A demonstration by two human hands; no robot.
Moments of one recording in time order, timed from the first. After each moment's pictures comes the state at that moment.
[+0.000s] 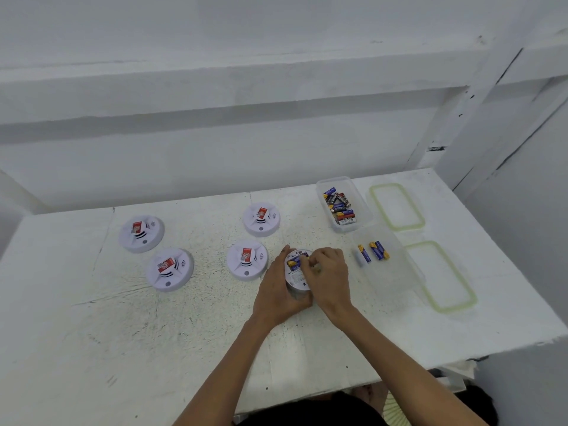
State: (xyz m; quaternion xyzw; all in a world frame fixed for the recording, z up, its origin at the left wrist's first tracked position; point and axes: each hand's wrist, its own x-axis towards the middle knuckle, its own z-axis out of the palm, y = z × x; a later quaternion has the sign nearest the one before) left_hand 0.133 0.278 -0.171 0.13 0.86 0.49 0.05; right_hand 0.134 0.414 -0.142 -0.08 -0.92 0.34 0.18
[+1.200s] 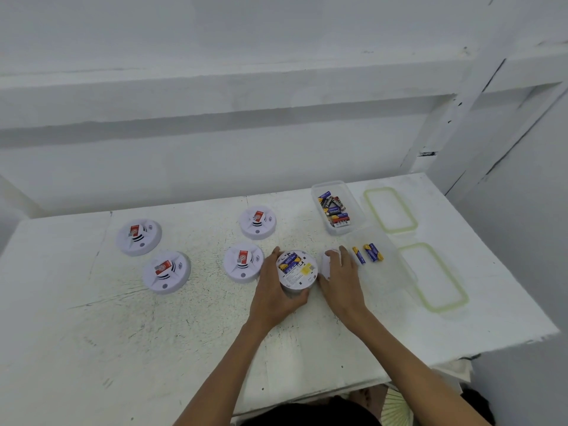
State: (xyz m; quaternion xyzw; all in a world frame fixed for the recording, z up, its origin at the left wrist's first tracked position) left_hand 0.134 0.277 -0.180 0.11 0.85 0.52 0.01; right_hand 0.148 0.449 -0.141 -0.13 -0.95 0.28 0.01
